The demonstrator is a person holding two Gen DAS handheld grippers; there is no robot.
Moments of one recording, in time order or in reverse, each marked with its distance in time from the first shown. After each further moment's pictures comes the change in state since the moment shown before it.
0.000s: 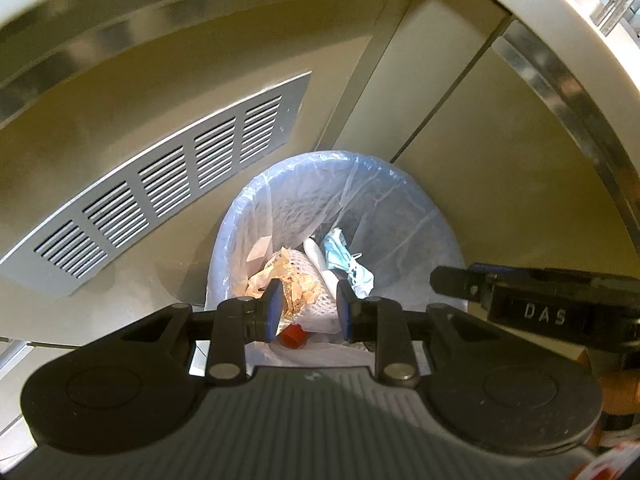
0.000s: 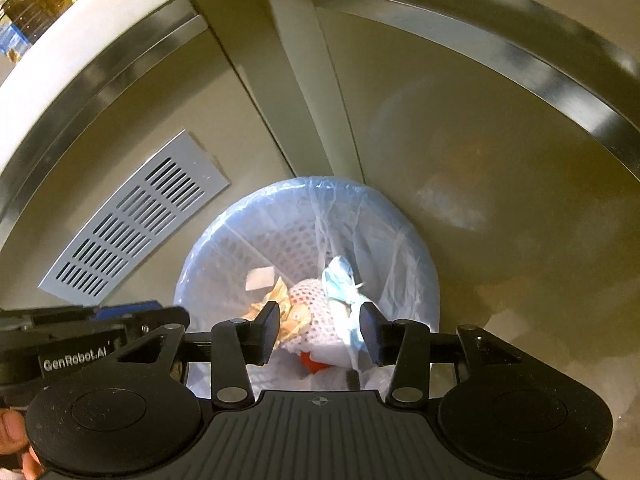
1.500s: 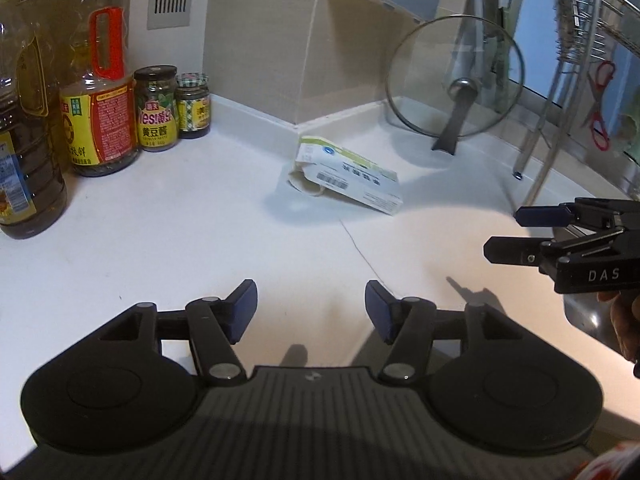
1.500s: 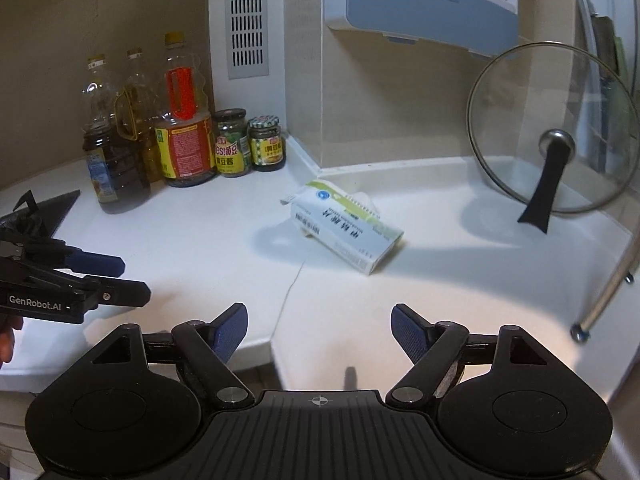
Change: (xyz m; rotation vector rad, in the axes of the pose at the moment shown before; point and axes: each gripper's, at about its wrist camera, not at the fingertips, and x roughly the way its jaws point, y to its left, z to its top) left arm -0.168 -0.026 0.159 0.197 -0.429 -0.028; right arm -0.172 0.047 0.183 -0.417 -0.451 0.004
